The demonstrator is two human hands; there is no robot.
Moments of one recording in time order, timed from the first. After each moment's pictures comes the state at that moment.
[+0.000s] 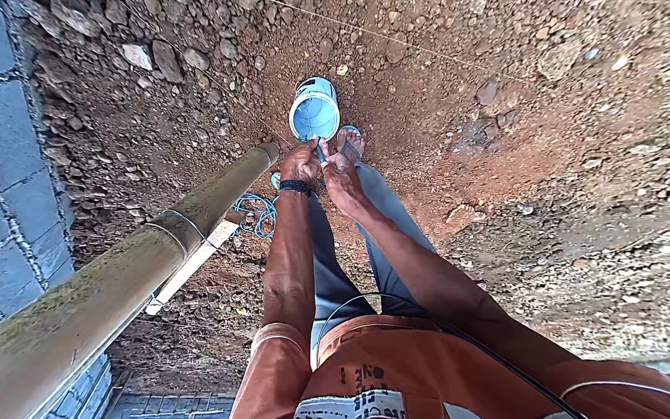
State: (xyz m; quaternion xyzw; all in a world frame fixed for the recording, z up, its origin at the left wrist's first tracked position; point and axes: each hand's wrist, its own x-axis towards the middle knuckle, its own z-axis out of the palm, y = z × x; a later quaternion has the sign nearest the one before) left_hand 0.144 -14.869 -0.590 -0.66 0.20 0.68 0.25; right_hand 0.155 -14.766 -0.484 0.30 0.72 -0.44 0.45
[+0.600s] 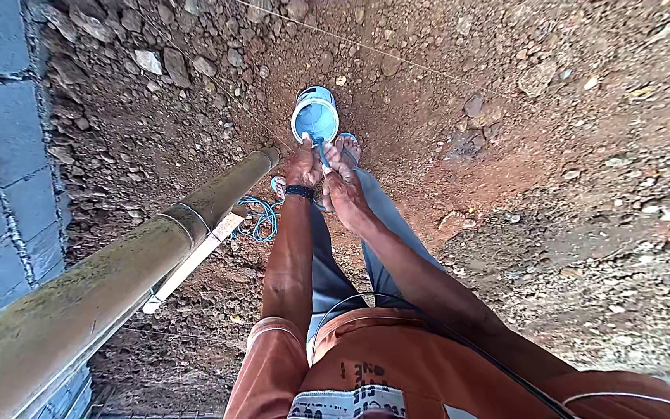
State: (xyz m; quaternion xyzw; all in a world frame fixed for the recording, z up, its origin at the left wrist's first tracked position) left_hand 0.158 -14.864 -0.574 -0.61 0.25 0.71 0.25; right_hand 0.162 -14.765 -0.416 0.36 0.61 -0.55 0.44
